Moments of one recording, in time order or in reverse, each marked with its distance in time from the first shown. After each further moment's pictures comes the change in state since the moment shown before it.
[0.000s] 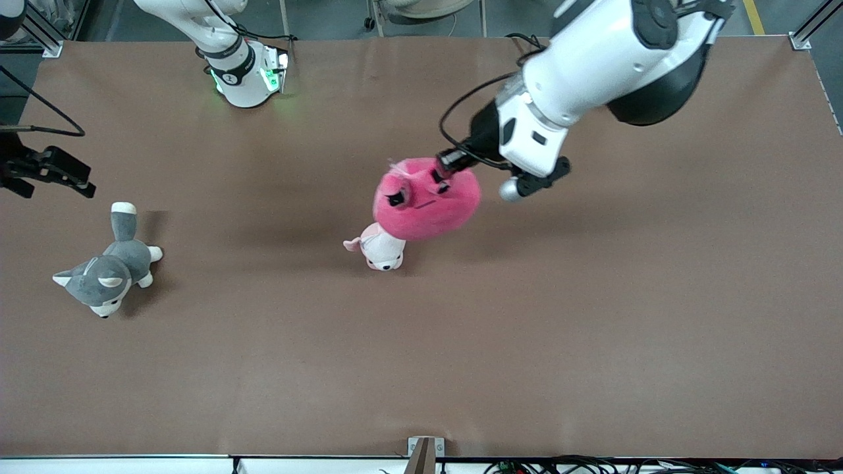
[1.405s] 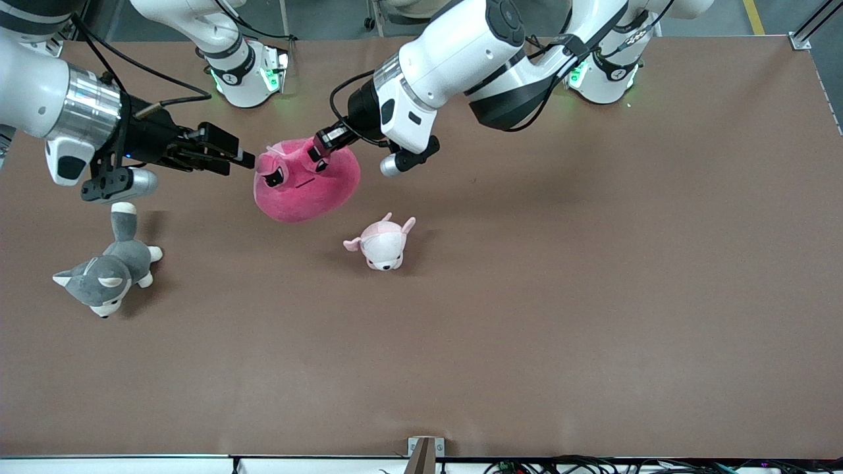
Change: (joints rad) left arm -0.275 0.194 0.001 0.086 0.000 0.400 -0.249; right arm 0.203 0.055 -0.003 0.002 0.548 -0.018 0.260
